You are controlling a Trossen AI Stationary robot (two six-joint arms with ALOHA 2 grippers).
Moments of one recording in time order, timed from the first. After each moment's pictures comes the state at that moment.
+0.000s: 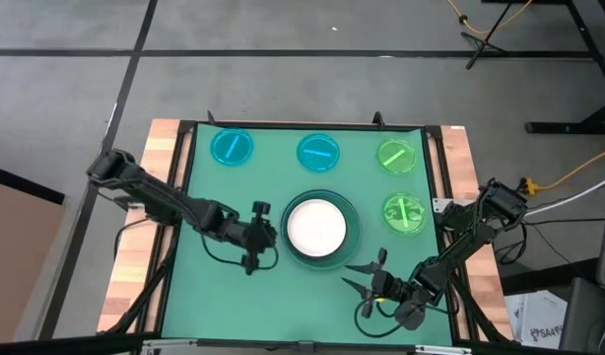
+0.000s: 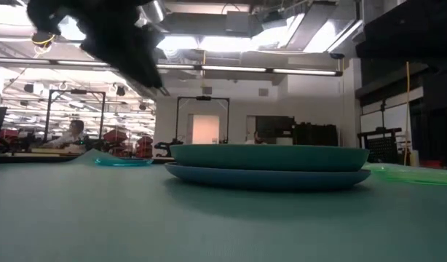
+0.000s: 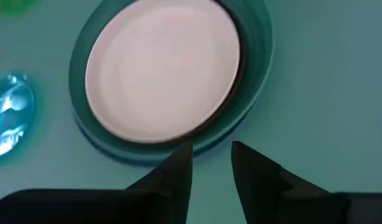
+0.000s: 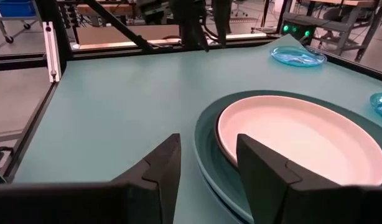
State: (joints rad) left arm -0.36 1.45 0.95 -0.44 -0.34 -0.05; right arm 0.90 1.73 0.76 0.40 1.13 0.56
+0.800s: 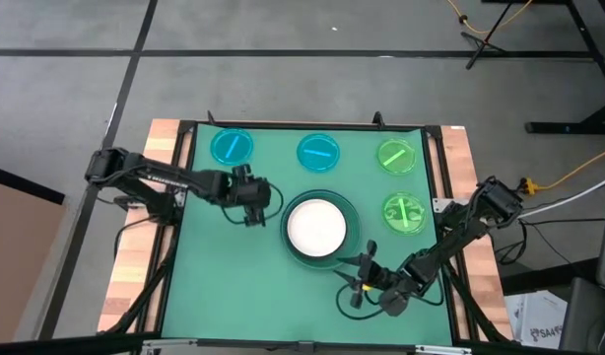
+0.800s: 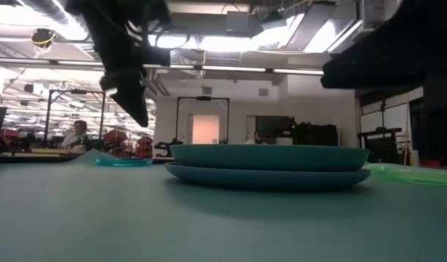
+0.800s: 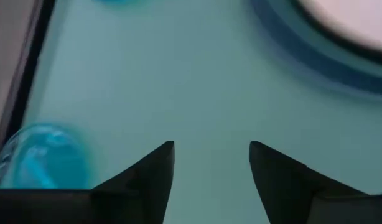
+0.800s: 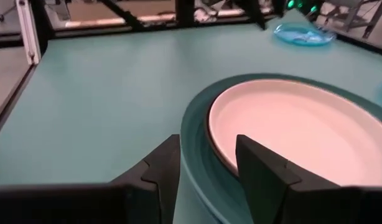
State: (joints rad) left arm 0.00 1.42 0.90 -0.69 -0.44 -0.21; right arm 0.79 1.73 0.76 0.36 0.98 0.57
